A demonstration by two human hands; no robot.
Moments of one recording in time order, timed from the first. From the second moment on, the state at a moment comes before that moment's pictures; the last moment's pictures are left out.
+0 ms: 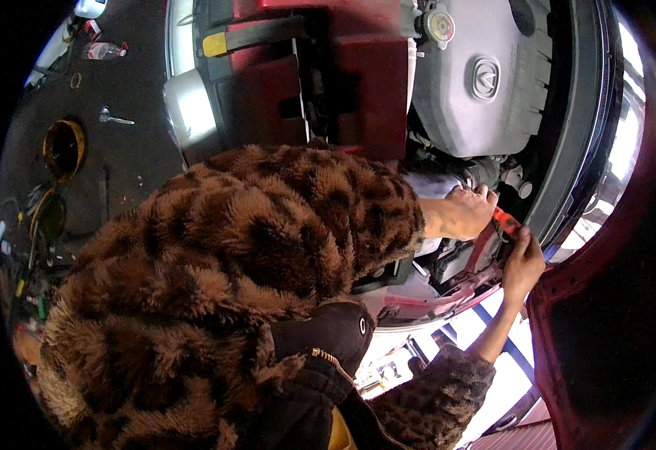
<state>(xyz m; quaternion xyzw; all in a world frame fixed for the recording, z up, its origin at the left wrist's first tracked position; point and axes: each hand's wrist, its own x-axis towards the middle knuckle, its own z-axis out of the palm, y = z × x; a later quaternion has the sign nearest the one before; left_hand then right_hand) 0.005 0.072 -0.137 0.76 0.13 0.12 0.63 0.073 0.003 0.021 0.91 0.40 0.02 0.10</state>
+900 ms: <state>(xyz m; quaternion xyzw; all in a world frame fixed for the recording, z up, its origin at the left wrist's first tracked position) 0.000 0.078 -0.125 0.76 0.13 0.11 0.62 0.054 0.014 0.035 0.89 0.45 -0.11 -0.04</state>
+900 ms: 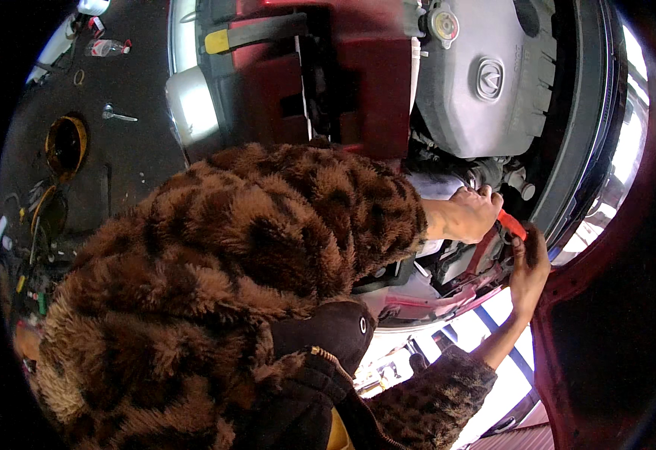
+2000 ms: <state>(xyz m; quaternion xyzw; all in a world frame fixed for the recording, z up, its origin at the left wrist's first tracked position) 0.000 0.079 -0.125 0.77 0.13 0.12 0.62 0.082 0.008 0.026 0.94 0.31 -0.05 0.11</state>
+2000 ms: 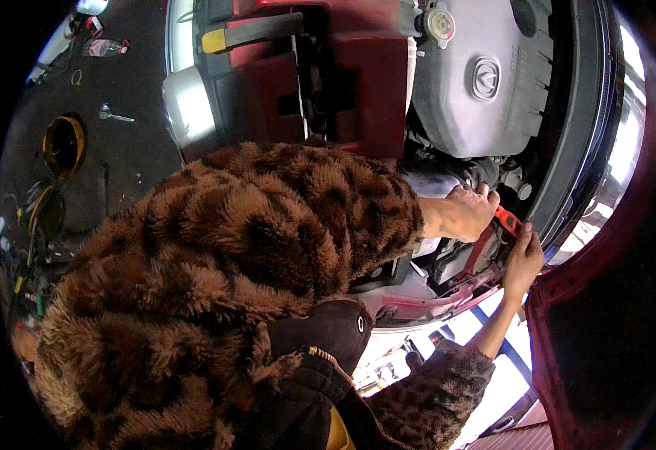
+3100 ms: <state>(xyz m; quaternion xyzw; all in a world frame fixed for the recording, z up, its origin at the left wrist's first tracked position) -0.003 0.085 -0.123 0.75 0.12 0.11 0.65 0.075 0.018 0.018 0.91 0.39 0.01 0.10</state>
